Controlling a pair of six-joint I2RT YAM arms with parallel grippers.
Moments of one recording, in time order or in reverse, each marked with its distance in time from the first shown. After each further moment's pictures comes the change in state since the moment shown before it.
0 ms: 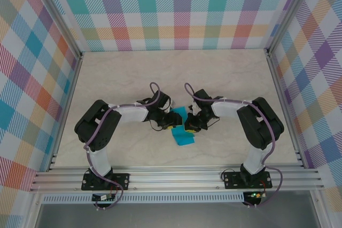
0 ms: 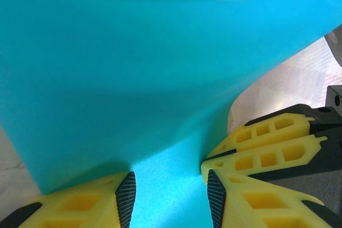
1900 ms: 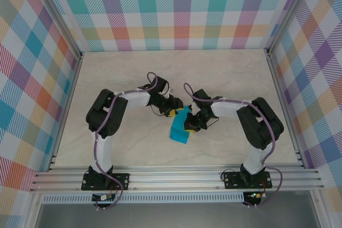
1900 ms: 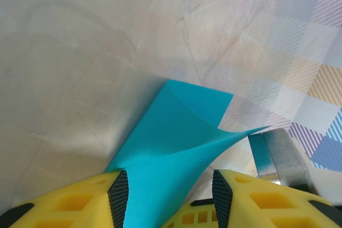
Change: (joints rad) left arm 0.126 0.216 0.294 -0.071 0.148 -0.108; right arm 0.003 0.001 0.003 0.008 0.015 -0.004
